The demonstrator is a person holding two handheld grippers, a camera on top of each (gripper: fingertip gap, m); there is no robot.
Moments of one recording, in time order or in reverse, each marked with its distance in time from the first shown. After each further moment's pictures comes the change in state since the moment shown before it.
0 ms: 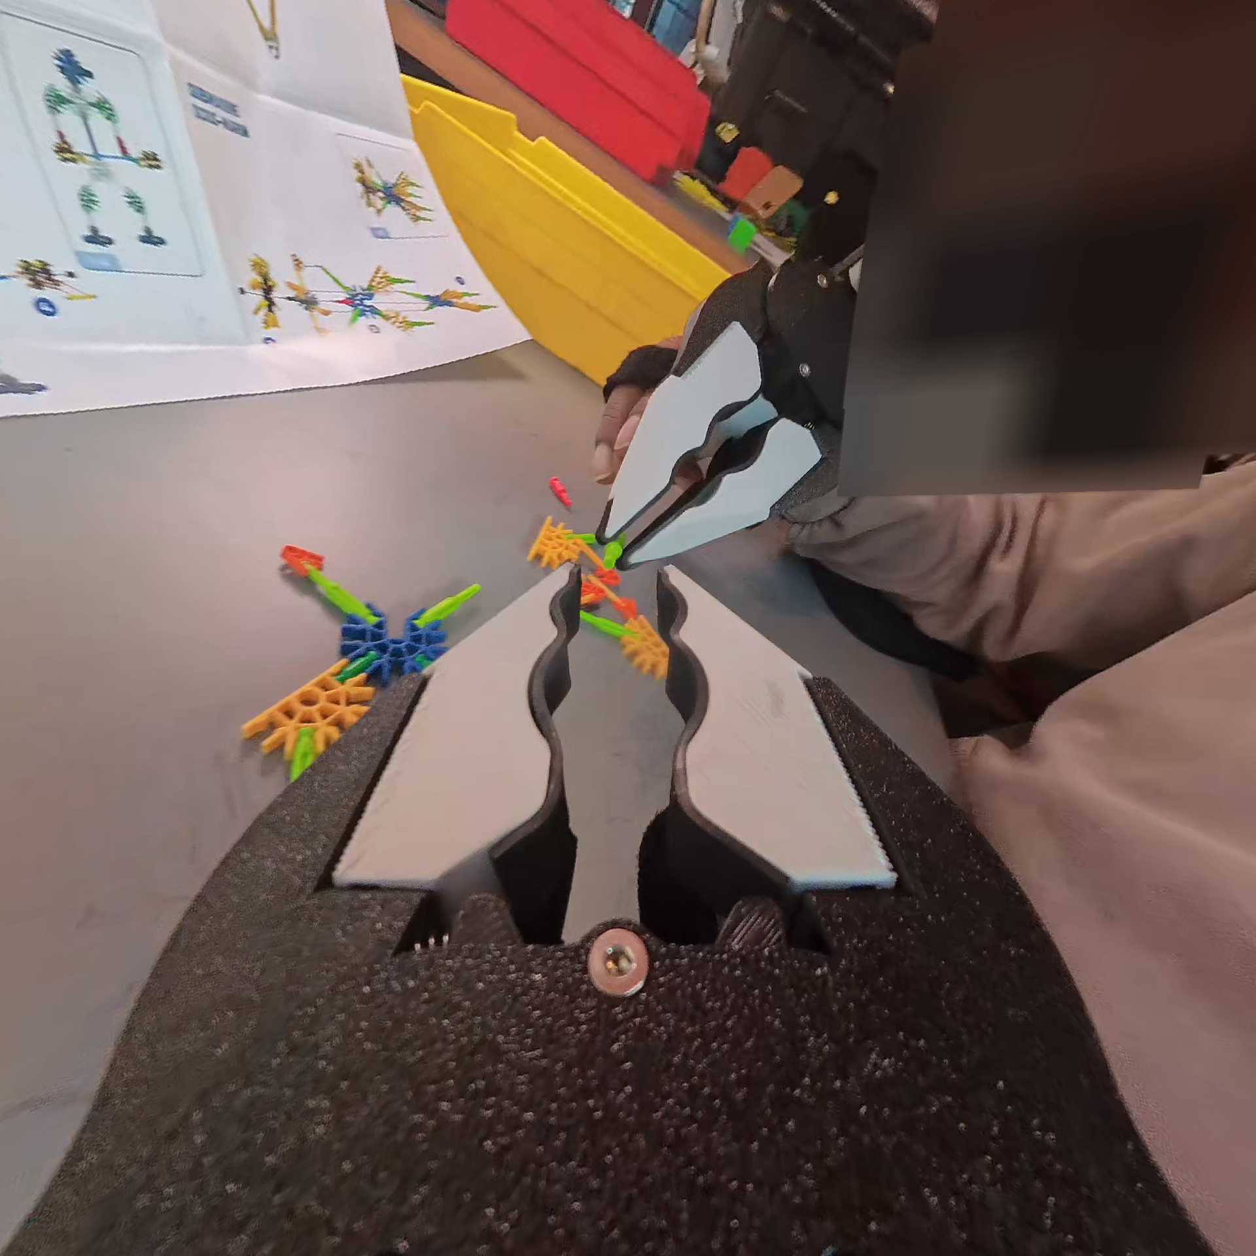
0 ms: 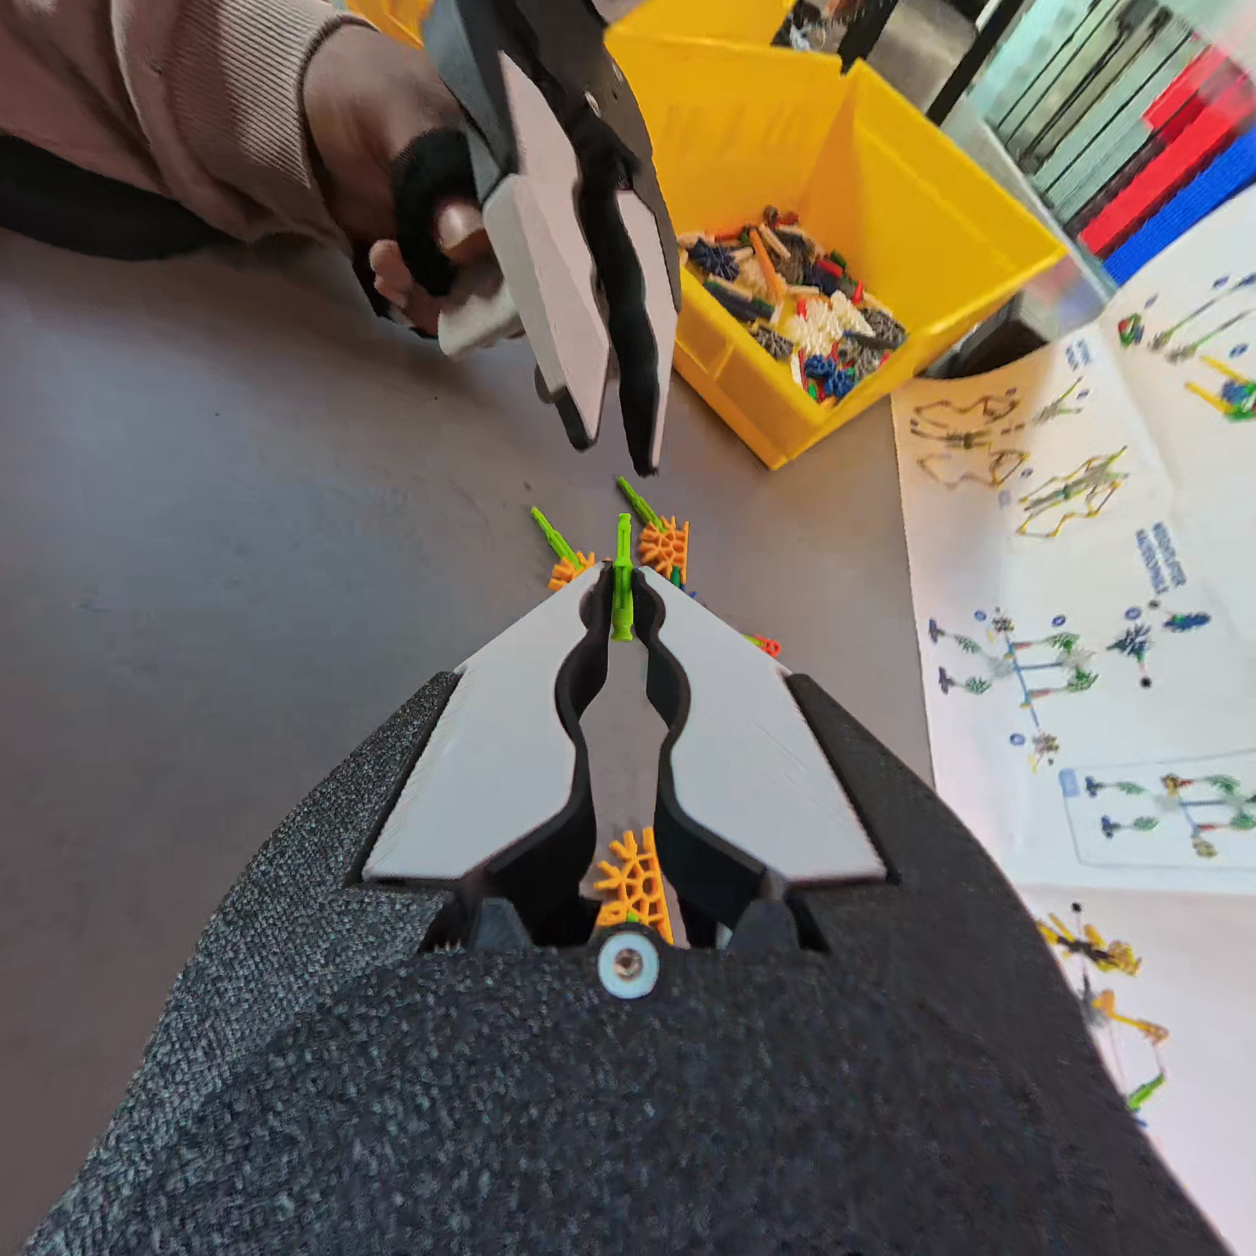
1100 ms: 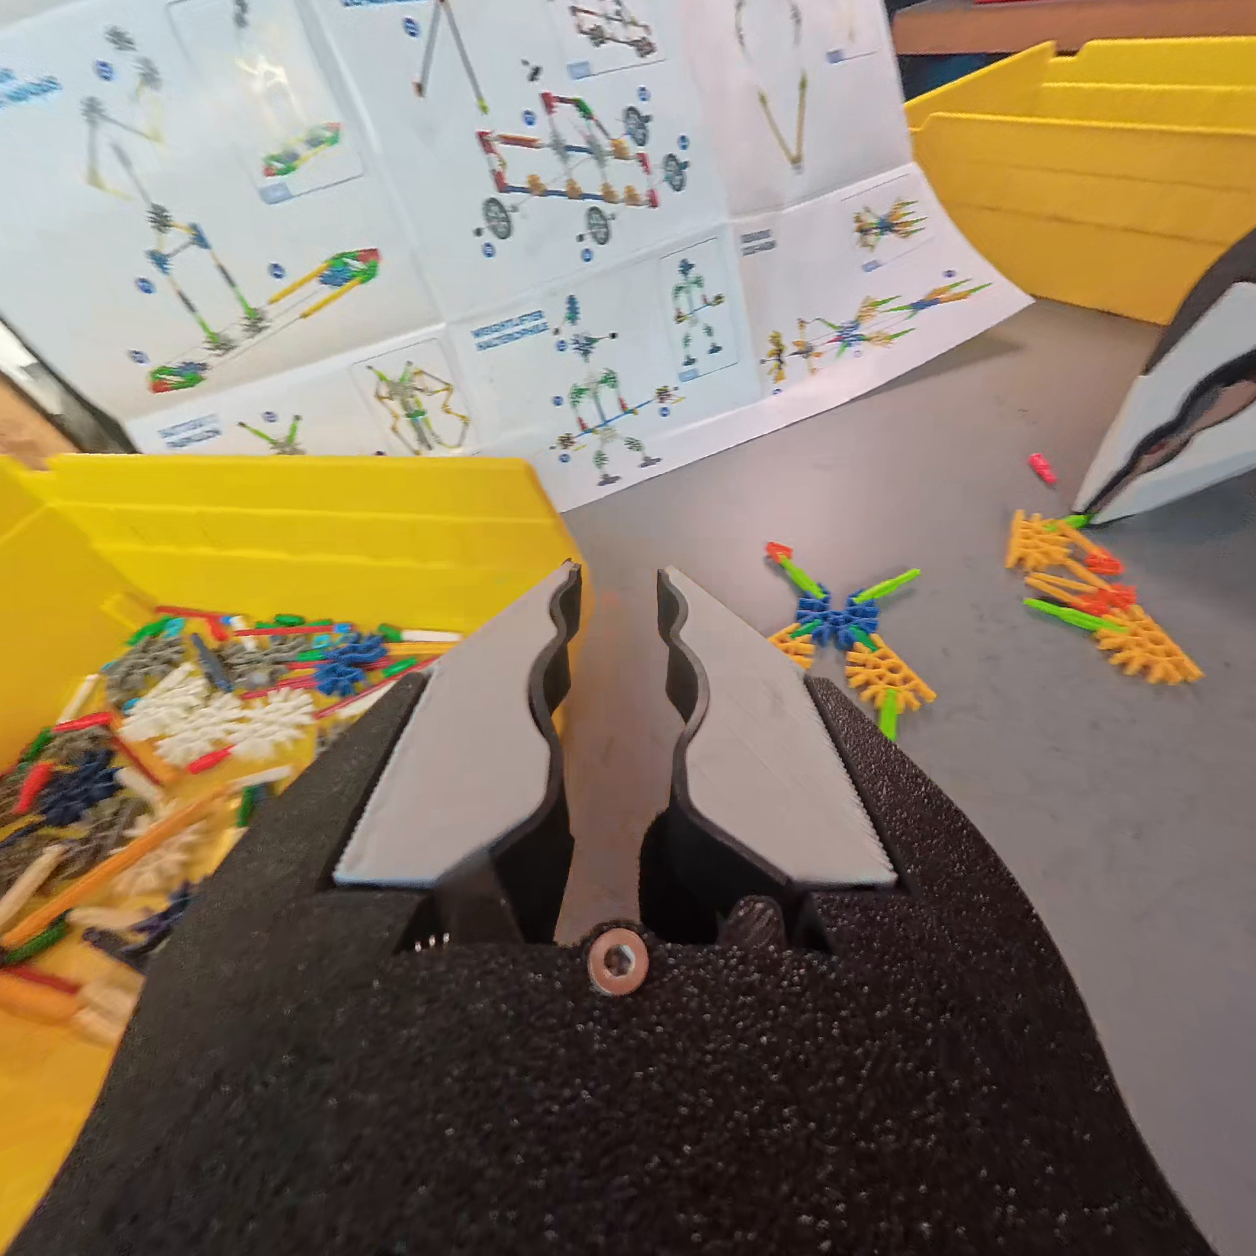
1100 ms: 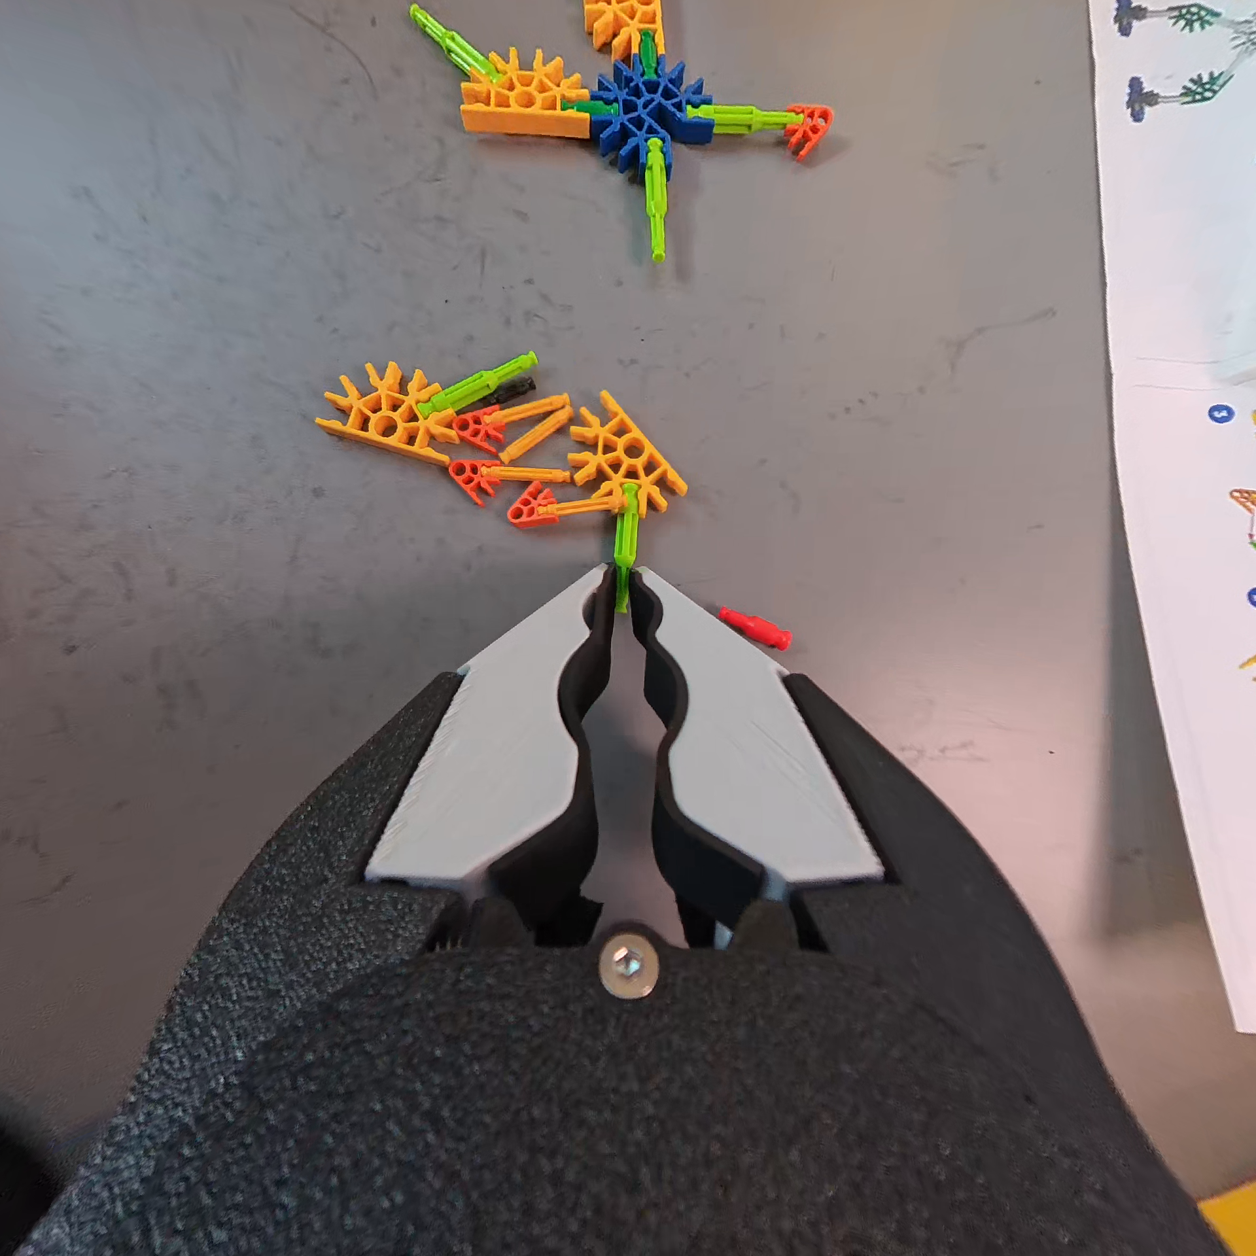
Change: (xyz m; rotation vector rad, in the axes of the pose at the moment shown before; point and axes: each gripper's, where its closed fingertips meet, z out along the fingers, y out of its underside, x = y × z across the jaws) left arm -0.078 -0.038 -0.085 -0.006 -0.756 0.407; right arm -0.012 0.118 -0.059 -0.433 -0.058 0.332
